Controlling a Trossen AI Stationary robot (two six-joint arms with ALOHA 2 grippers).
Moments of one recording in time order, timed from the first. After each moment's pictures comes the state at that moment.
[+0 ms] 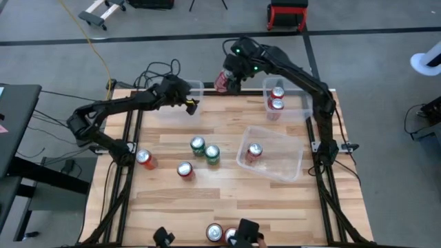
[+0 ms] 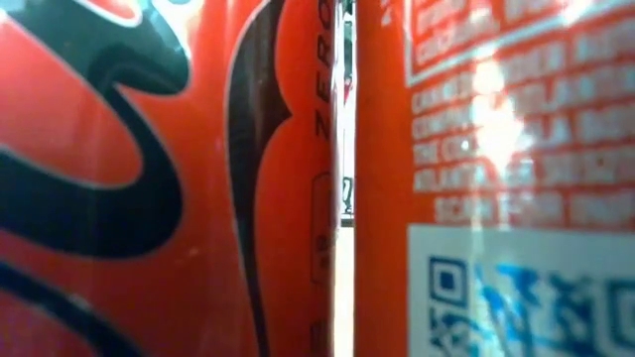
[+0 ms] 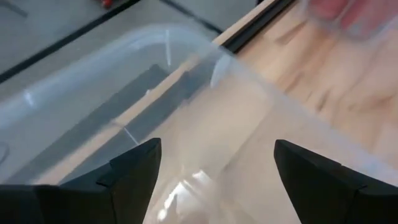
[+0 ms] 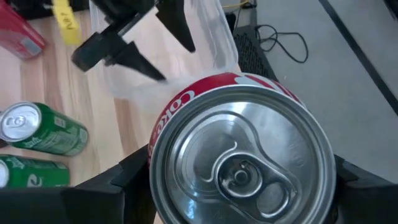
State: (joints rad) left arm 0.72 1.46 0.91 -0.06 0.02 0.00; right arm -0.56 2.00 2.25 -1.08 -0.14 -0.24
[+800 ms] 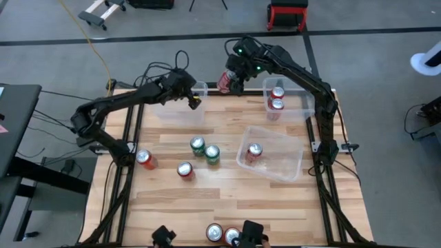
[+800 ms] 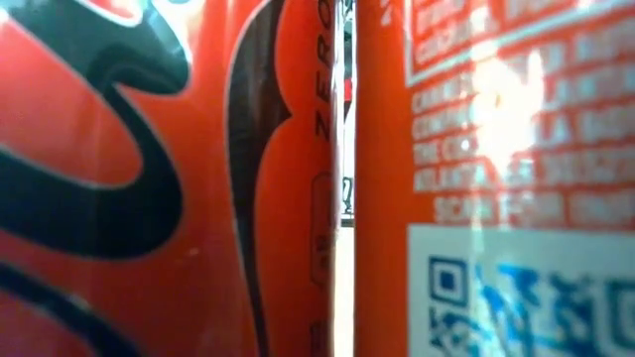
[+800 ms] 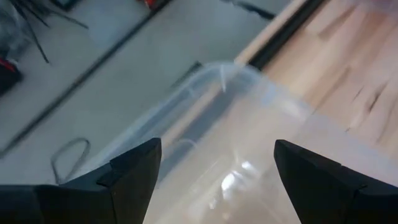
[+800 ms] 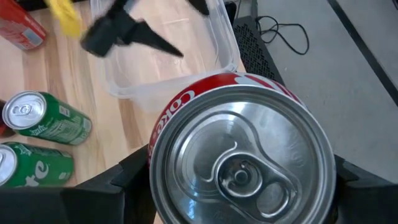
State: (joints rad) left arm 0.64 1.51 1.15 -0.33 -0.23 0.09; right arm -0.56 1.98 2.25 -1.13 -0.13 -0.23
